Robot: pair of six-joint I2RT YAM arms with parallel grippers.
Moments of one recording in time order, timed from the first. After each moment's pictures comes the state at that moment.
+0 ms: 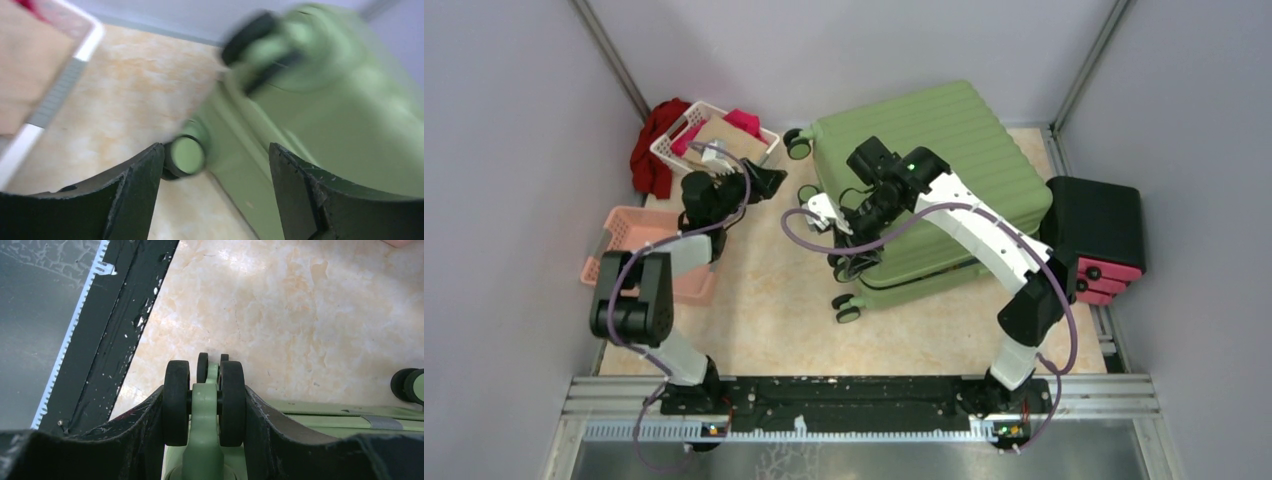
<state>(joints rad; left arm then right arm) -0.08 1.74 0.88 0.74 0.38 -0.57 0.77 1.73 1.83 -1.31 -0.78 -1.04</state>
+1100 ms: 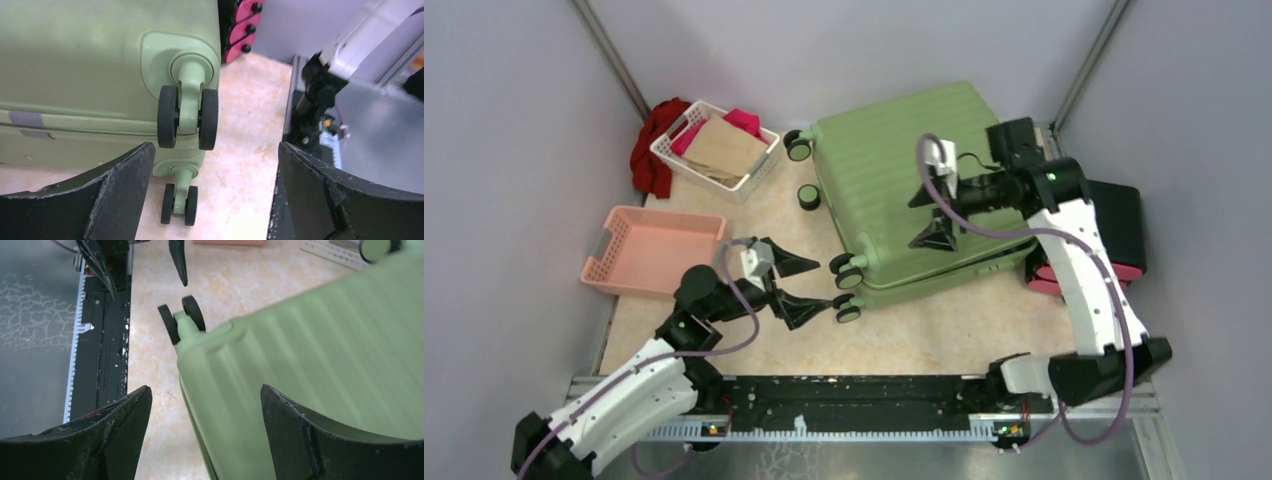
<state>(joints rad) -0.63 0.60 0.34 0.38 0.60 -0.27 0.35 1.36 1.68 -1.26 -0.99 -0.91</state>
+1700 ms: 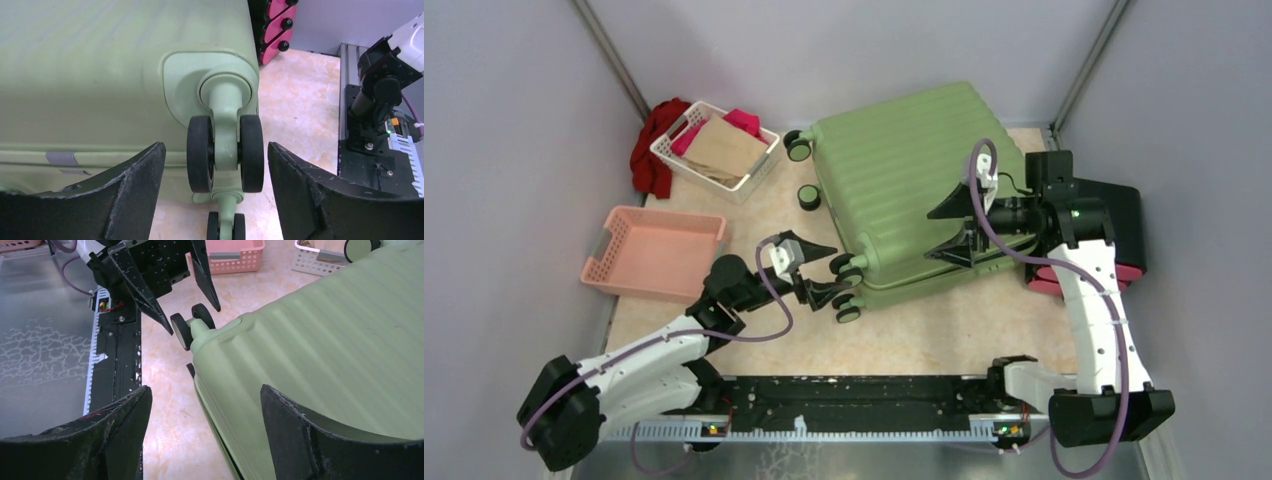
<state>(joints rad) -0.76 0.93 0.38 0.61 0.42 0.01 0.08 1.11 1.35 -1.10 -1.23 -0.80</state>
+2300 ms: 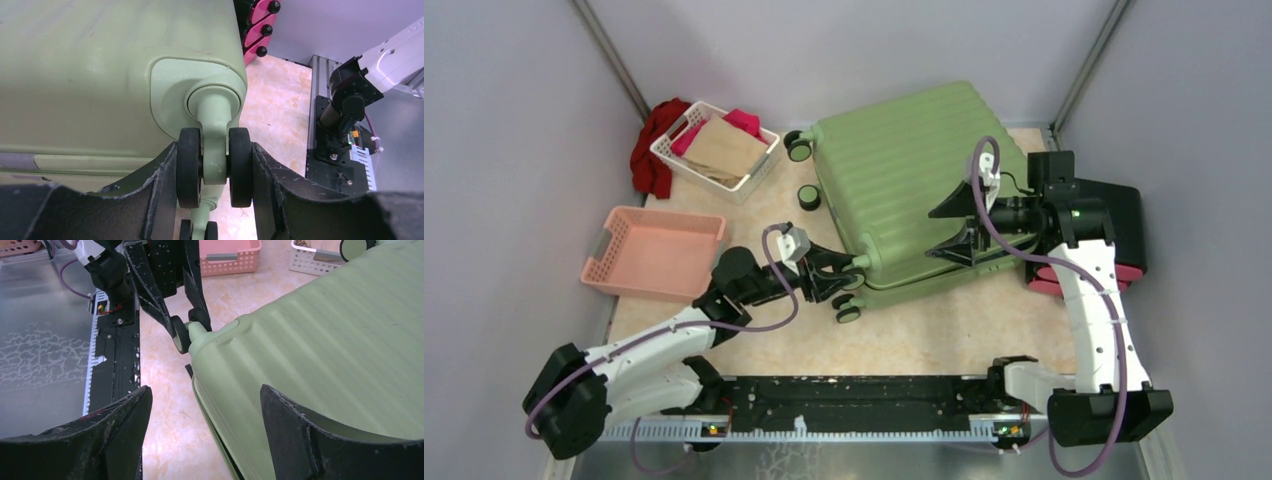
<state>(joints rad) -0.77 1.02 0.43 0.68 0.46 -0.14 0.06 1.11 1.34 -1.08 -1.25 -0.78</state>
